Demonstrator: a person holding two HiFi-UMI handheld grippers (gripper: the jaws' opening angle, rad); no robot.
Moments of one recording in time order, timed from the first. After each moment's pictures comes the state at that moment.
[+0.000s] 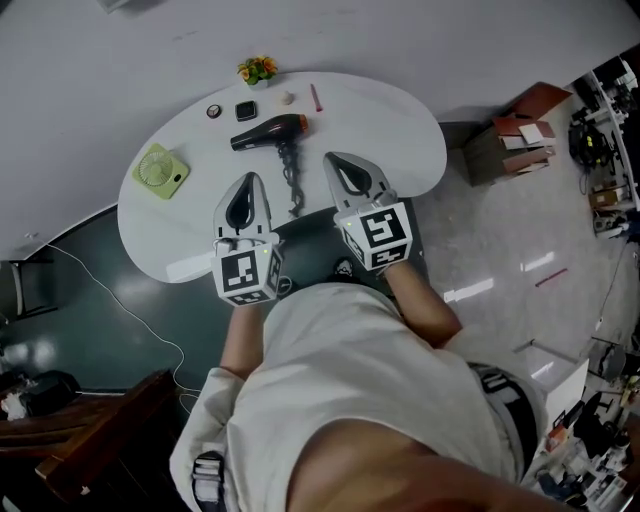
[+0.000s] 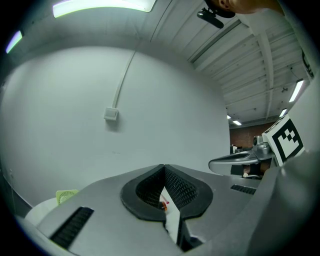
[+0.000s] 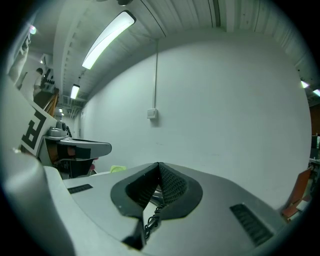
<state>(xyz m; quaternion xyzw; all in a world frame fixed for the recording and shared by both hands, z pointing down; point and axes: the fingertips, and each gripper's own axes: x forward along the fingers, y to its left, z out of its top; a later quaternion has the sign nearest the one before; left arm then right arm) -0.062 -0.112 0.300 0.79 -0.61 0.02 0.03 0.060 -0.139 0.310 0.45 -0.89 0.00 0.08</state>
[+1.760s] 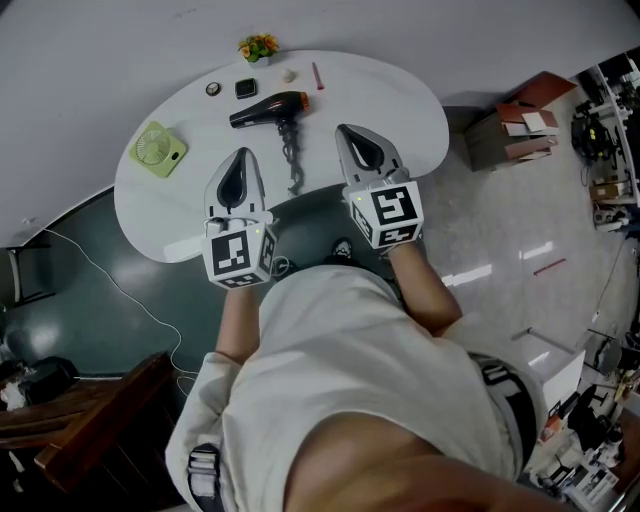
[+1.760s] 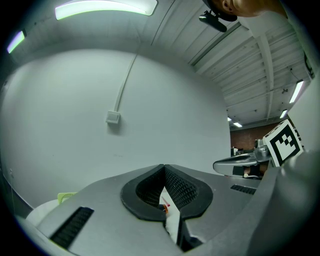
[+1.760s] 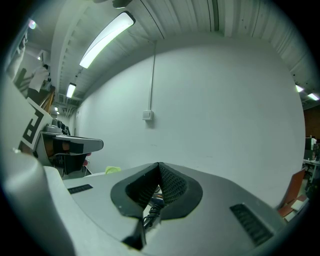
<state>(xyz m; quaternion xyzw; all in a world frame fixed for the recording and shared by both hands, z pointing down) -0.071 -0.103 0.286 0.79 -0.61 0.01 0.02 0.075 -0.138 0.300 0.48 -0.87 -0.01 0.08</state>
